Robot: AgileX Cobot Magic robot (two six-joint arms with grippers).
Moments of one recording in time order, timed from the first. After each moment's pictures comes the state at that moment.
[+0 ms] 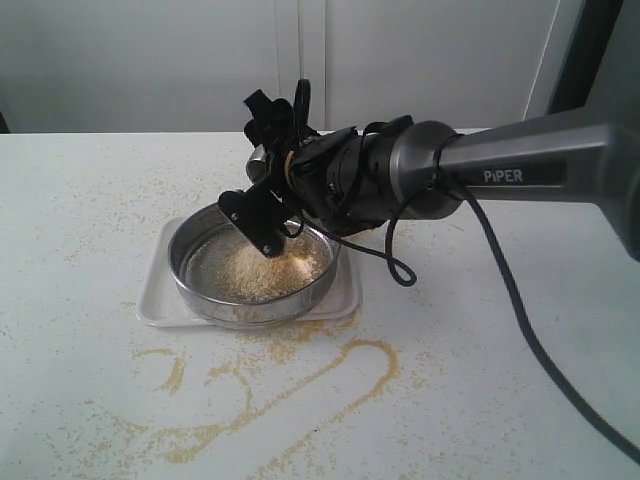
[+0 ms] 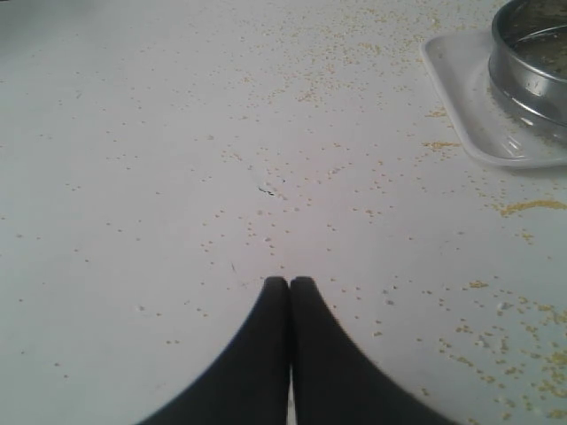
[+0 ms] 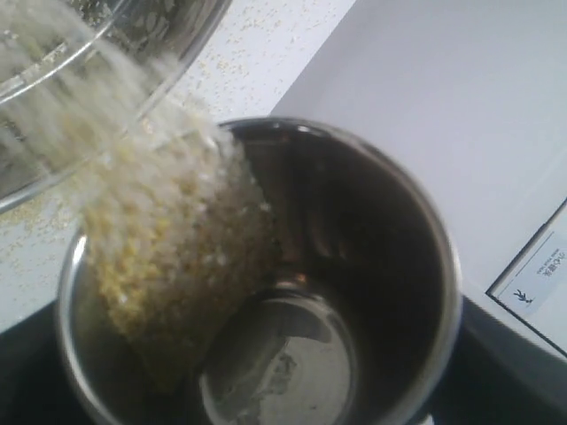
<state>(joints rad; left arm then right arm) 0.03 0.00 0.02 -0.08 0.44 0.15 0.73 2.04 -1.41 -1.74 0.39 -0.12</state>
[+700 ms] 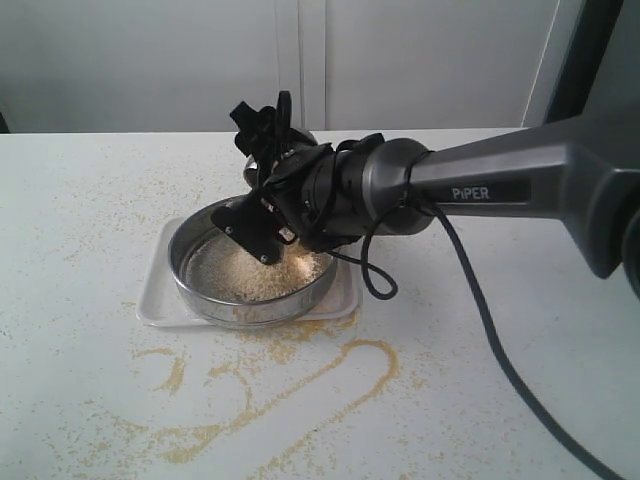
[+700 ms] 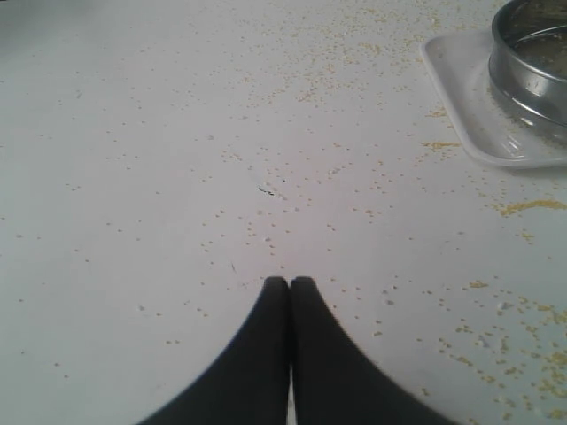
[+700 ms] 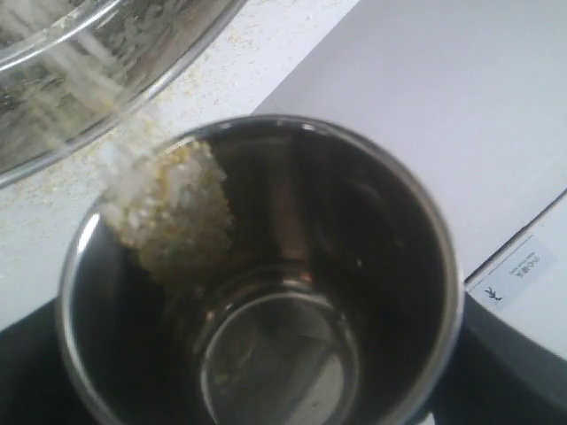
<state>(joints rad) 0.03 0.00 0.02 -0.08 0.44 0.15 0.78 2.08 -1.44 -1.74 0.50 -0.21</state>
